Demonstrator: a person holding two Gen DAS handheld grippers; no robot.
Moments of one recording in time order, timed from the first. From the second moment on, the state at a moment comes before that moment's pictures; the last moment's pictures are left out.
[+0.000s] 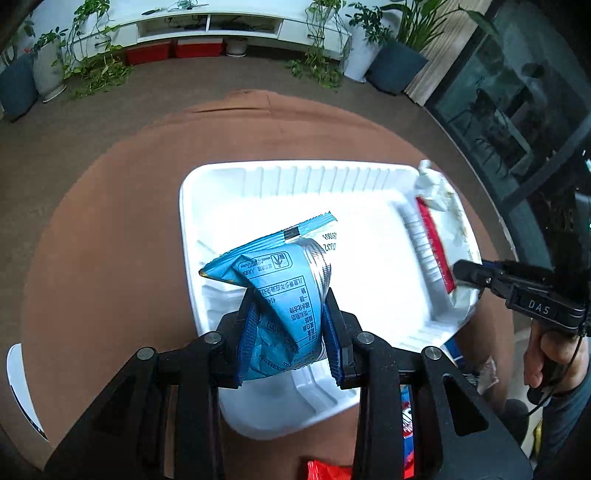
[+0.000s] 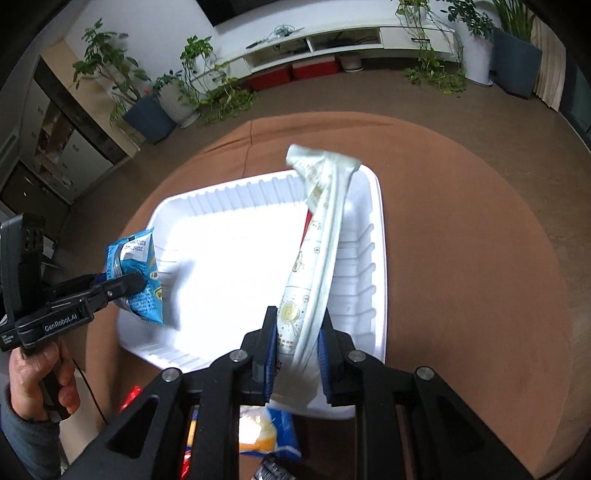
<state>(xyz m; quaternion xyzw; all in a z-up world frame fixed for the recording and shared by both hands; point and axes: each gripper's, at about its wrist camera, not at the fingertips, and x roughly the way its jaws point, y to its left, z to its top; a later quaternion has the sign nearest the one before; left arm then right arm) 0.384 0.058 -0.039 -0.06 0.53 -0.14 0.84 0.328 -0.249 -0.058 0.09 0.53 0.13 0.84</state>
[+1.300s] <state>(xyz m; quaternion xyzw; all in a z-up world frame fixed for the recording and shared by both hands) 0.255 0.059 0.032 -0.04 0.39 -0.16 0.91 0.211 -0.330 -0.009 0.32 0.41 0.19 0.83</state>
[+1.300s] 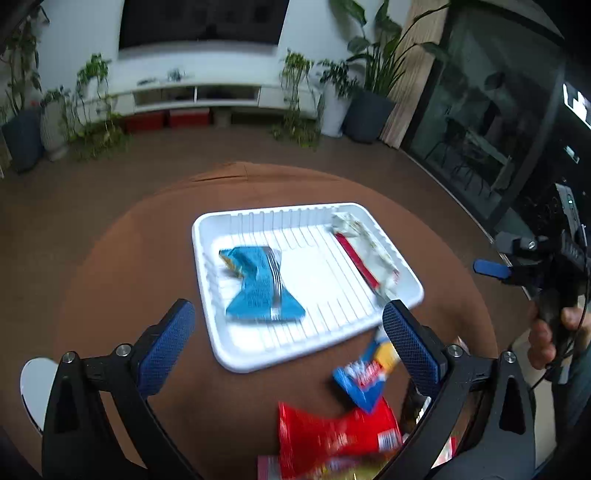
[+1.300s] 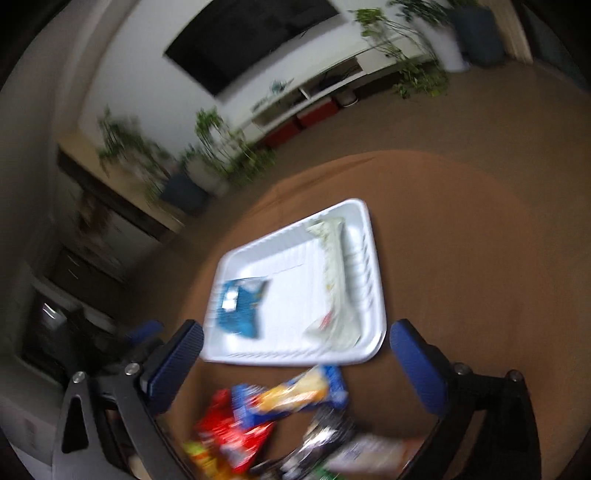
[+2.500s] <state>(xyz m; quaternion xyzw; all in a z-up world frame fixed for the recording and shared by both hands) 0.081 0.015 -0.058 -0.17 0.46 -0.15 0.86 0.019 -0.270 -0.067 0.24 0.40 0.14 0.87</state>
